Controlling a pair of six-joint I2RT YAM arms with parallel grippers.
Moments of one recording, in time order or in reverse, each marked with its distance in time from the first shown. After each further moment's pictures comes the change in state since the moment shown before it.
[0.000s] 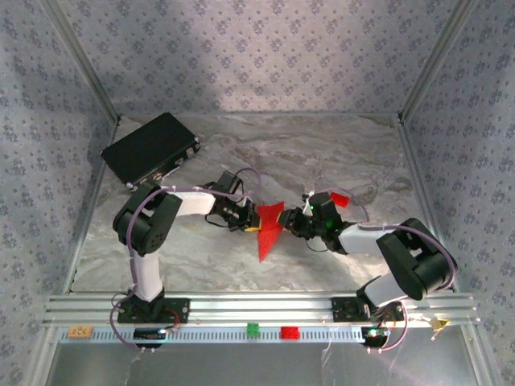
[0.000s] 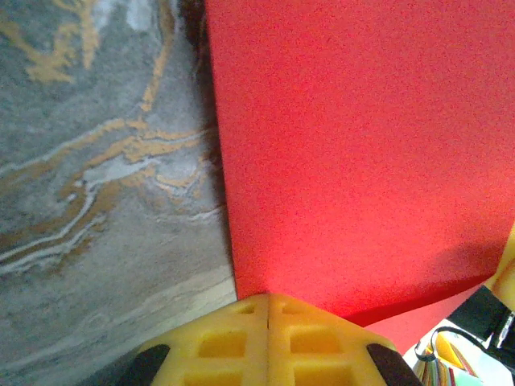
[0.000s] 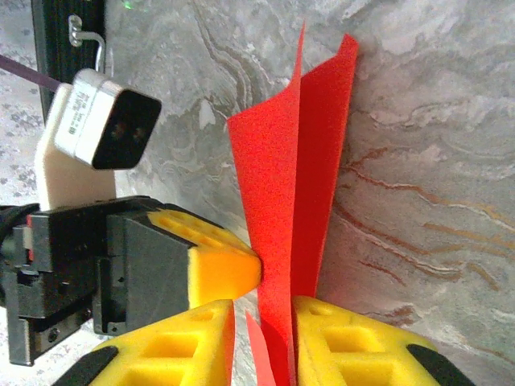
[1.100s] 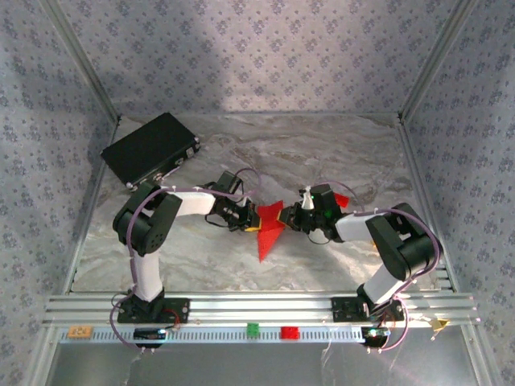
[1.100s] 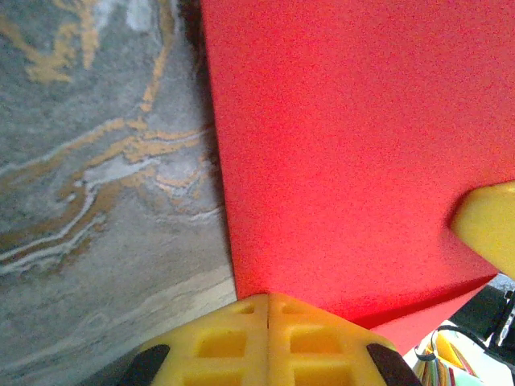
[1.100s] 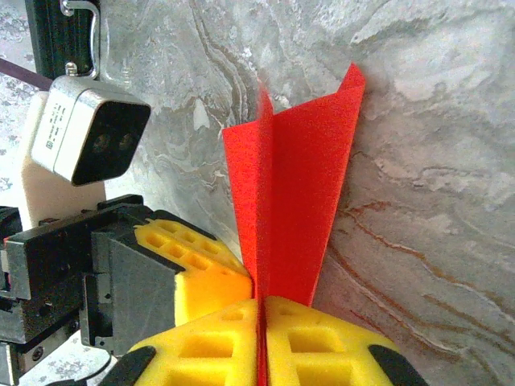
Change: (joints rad) left arm 0.000 0.000 0.000 0.000 0.000 0.000; right arm -0.088 0.136 0.091 -0.022 -0.167 -0.107
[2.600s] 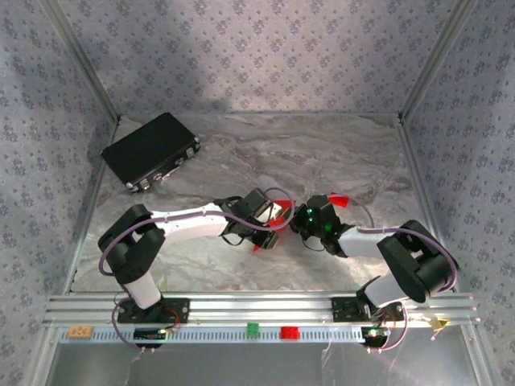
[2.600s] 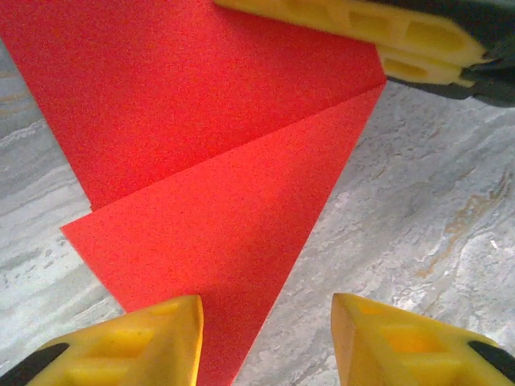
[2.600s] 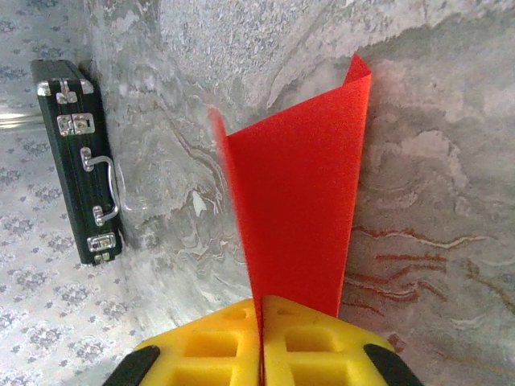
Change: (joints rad) left arm -0.351 -0.216 0.036 -0.204 -0.536 0.337; right arm 0.127 -0.159 -0.112 0.061 0.395 0.431
